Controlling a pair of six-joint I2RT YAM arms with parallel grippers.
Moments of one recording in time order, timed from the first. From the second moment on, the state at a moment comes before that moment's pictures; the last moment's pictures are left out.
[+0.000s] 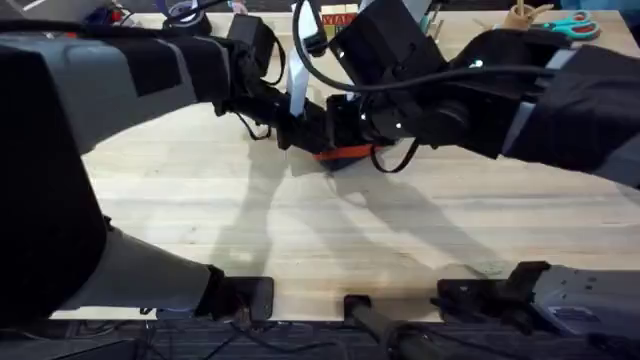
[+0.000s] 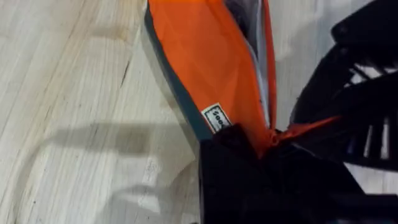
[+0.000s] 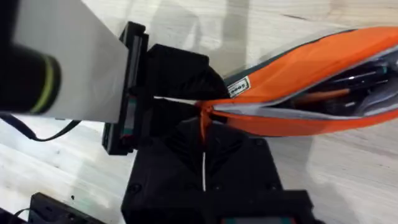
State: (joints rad) left arm -0.22 1.67 1.00 -0.64 0.81 0.94; right arm 0.83 1.49 1.14 -0.61 0.11 0.64
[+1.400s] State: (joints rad) left arm -0.22 1.67 1.00 -0.62 0.80 0.94; right arm 0.67 1.49 1.14 -0.65 0.20 0.57
